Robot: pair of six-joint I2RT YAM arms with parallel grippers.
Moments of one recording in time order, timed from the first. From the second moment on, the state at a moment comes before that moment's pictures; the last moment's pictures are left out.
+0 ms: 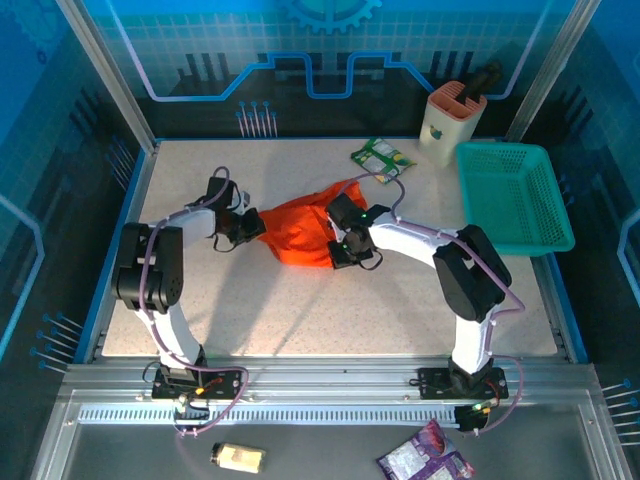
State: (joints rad) left arm -0.05 1.83 1.07 -0.32 0.46 -0.52; right arm 0.67 1.88 1.31 -0.70 -0.09 0.37
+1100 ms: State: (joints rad) left arm 0.08 1.29 1.36 -0.50 0.52 -0.51; right arm 0.67 1.59 2.18 -0.81 -0.20 0.23
